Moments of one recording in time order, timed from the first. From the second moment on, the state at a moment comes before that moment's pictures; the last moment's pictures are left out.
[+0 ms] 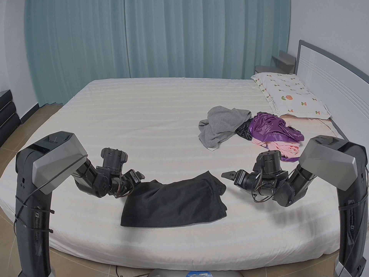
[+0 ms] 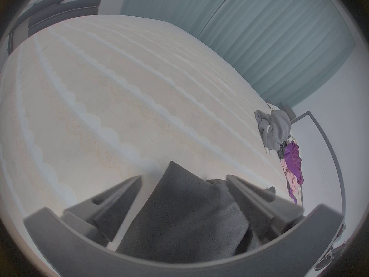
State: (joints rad) left arm -0.22 2.43 -1.16 -0.49 -0.02 -0.77; right arm 0.34 2.43 -1.02 -0.84 0.18 0.73
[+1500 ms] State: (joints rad) left arm -0.21 2.44 -1.14 -0.50 0.11 -0.91; right arm 0.43 2.69 -1.60 -0.50 0.08 0.59
